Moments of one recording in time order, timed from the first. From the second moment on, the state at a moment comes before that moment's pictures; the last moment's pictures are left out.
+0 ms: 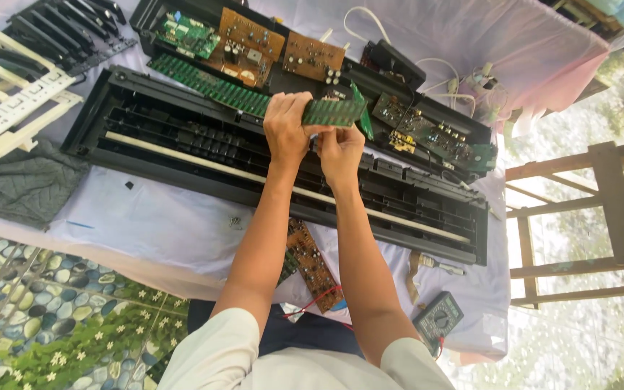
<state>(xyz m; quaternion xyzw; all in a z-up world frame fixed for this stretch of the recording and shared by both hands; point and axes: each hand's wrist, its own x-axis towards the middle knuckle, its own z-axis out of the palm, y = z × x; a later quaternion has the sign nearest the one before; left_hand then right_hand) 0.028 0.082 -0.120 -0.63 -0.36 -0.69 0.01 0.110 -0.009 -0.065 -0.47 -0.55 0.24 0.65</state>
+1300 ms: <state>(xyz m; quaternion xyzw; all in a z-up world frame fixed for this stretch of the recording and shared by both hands) -0.034 0.081 -0.055 -0.47 -0.40 -0.79 0.03 0.046 0.006 0.023 -0.28 -0.68 0.38 0.56</state>
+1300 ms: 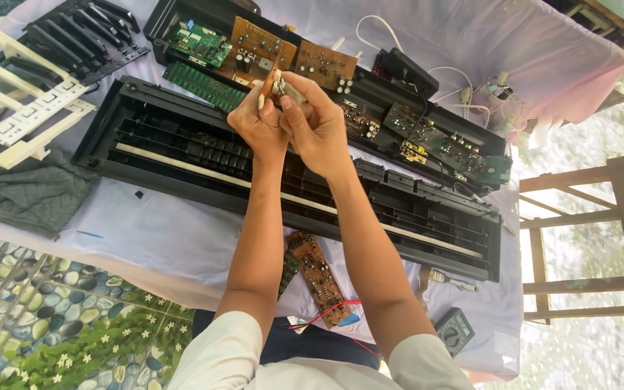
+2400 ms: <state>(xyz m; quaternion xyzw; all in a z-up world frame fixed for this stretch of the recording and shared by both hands) -0.070 0.072 -0.007 -0.39 -0.29 -0.87 0.01 0.055 0.001 0.004 -0.39 -0.67 0.29 0.56</state>
